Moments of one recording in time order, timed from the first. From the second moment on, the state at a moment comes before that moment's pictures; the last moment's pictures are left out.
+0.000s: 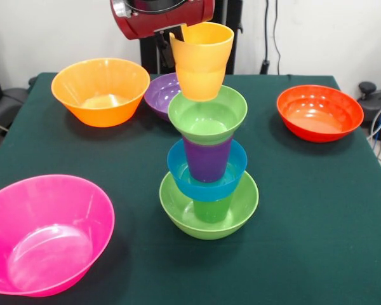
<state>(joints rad) -0.49 -0.55 0.43 1.01 -0.26 1.61 1.49</state>
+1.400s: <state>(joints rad) -0.49 -0.55 0.43 1.01 -0.26 1.56 1.49</state>
